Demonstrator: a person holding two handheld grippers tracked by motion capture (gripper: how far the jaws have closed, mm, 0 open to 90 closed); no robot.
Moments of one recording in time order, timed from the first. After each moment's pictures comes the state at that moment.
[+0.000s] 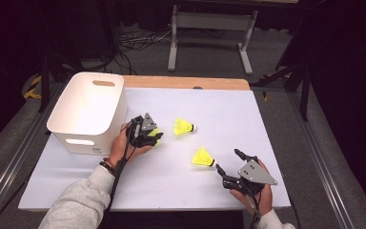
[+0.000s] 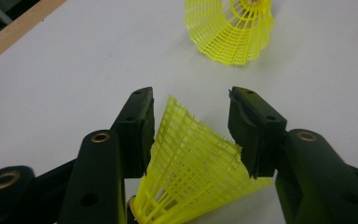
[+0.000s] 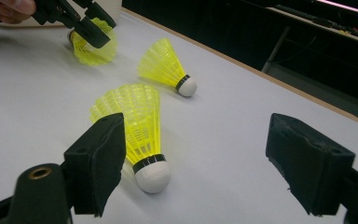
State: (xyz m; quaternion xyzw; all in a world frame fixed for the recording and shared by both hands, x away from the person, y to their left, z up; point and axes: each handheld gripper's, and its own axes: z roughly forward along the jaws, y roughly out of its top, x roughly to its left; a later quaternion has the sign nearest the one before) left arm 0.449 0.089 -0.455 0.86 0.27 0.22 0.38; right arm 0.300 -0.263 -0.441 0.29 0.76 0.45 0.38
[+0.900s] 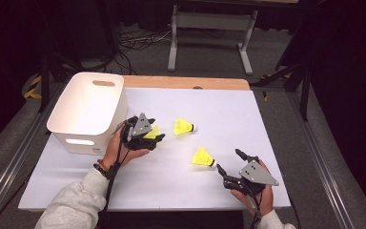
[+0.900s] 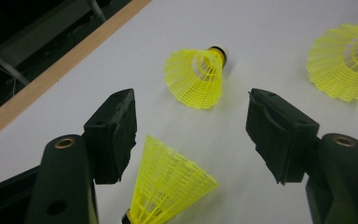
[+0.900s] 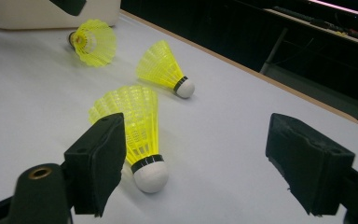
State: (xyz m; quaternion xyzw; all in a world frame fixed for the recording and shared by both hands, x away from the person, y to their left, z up) left arm 0.413 0.104 -0.422 0.83 0.20 0.25 0.45; right arm 0.298 -0.265 -0.439 0.29 0.75 0.45 0.38
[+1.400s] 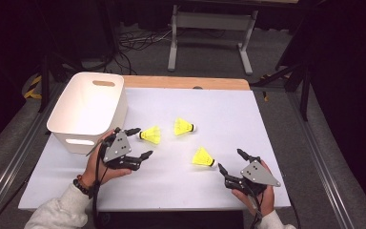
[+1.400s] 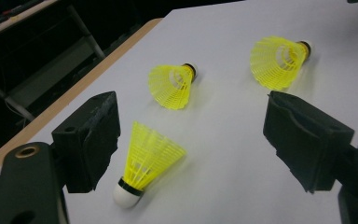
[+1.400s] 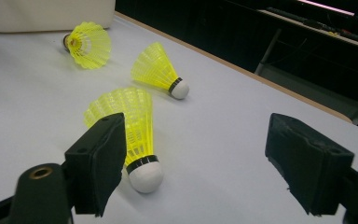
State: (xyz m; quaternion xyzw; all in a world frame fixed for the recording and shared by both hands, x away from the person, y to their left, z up) left arm 0.355 0.144 -0.421 0.81 0.15 0.27 0.50; right arm 0.296 -0.267 -0.437 0.30 0.75 0.45 0.39
